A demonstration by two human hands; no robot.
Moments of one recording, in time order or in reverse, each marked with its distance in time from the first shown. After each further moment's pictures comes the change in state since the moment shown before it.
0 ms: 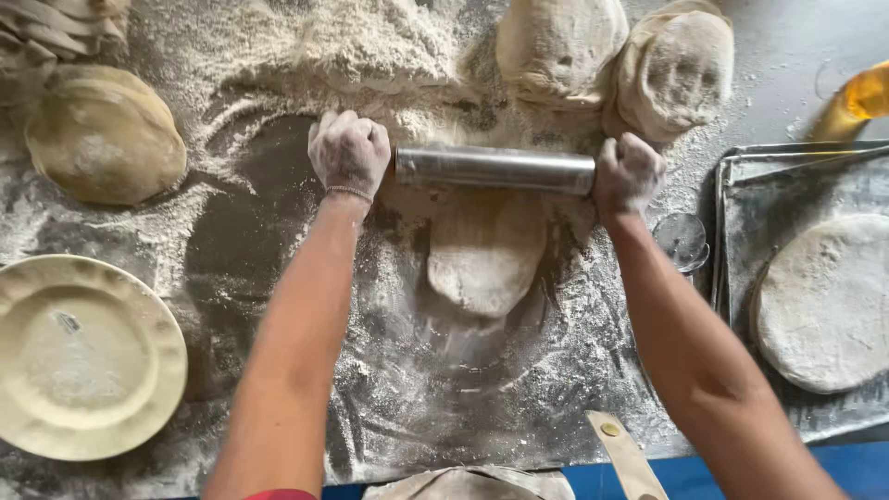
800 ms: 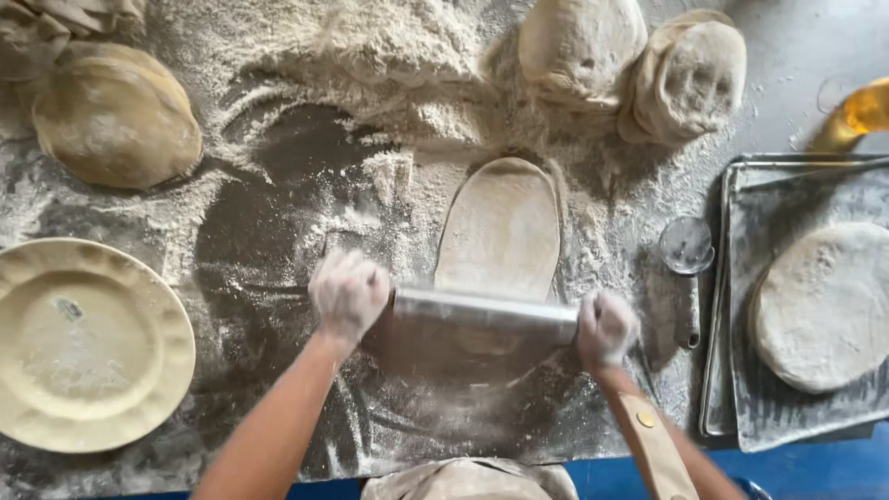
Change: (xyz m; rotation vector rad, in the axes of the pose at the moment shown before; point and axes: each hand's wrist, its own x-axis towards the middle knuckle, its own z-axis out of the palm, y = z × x) left_hand -0.133 0.006 -0.100 -0.085 -0.443 -0.185; right_hand -0.224 0.050 -0.038 0.122 0.106 -0.287
